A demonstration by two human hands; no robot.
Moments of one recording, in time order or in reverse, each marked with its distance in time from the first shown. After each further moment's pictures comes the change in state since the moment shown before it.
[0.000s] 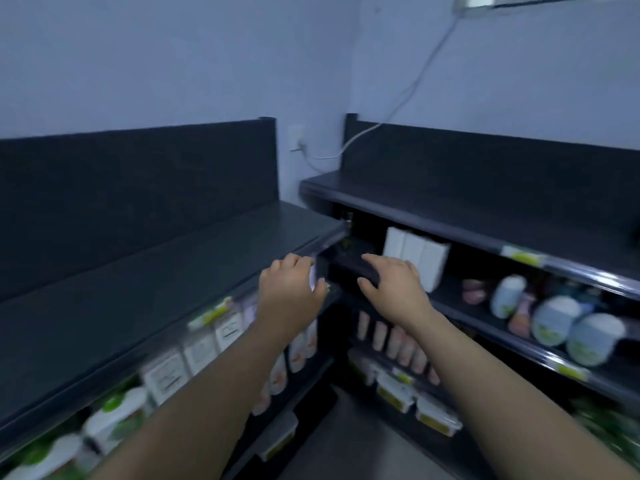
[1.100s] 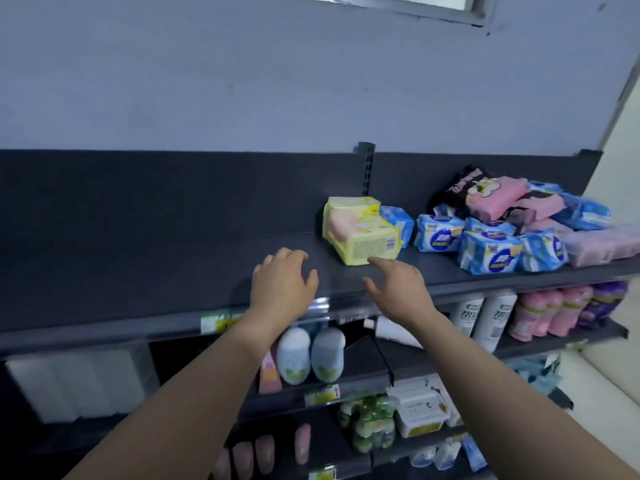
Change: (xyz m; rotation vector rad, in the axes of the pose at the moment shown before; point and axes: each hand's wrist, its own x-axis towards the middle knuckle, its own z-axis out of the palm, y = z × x) left_hand 0.198 0.502 0.254 -0.391 -0.291 0.756; right_hand -0.052 0.477 -0.194 -0.325 0.292 0.850
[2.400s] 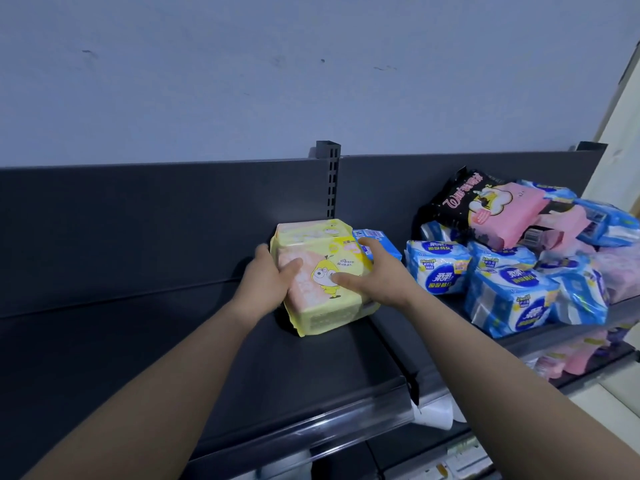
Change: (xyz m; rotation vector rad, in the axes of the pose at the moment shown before) left_hand 0.249 0.007 0.148 -0.639 -0.205 -0.233; right_hand 0.217 0.109 0.040 0.574 -0.160 0.281
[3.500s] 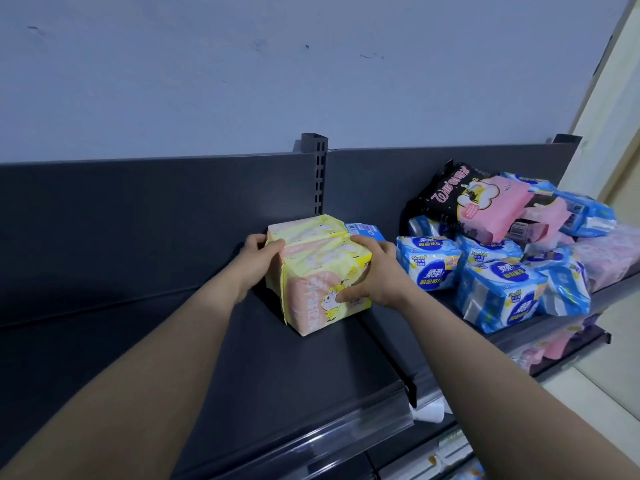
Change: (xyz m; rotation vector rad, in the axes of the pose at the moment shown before) left_hand 0.059 -0.010 0.004 -0.233 -0.205 -0.184; right_hand 0.015 0.017 -0.002 -0.079 0.029 -0.032
